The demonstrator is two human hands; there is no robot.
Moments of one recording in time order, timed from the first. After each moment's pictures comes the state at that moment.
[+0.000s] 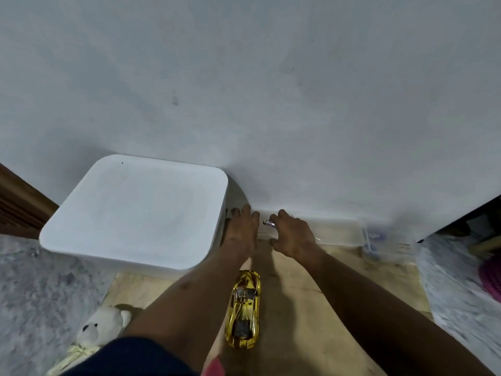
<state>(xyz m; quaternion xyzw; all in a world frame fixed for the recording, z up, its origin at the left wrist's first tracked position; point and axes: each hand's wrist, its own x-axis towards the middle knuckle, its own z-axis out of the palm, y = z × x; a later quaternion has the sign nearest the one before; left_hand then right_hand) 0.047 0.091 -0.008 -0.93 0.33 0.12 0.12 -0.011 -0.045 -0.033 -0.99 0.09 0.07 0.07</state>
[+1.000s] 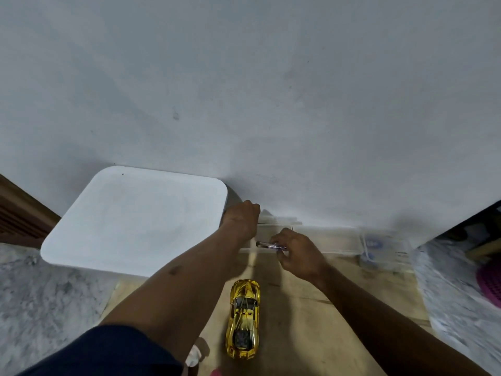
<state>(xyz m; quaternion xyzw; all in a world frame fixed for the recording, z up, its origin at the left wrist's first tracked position) 0.084 0.072 0.045 -0.92 0.34 0.15 0.09 -0.044 -0.055 -0.031 -0.97 0.03 -0.02 0.24</state>
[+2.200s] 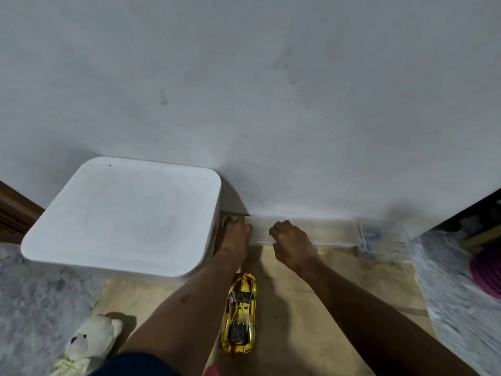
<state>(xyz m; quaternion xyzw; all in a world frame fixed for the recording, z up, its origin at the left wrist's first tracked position) 0.045 0.093 -0.021 -0.88 0.39 0.09 0.26 -0.028 -0.052 -0.055 -1.00 0.04 0.05 0.05</state>
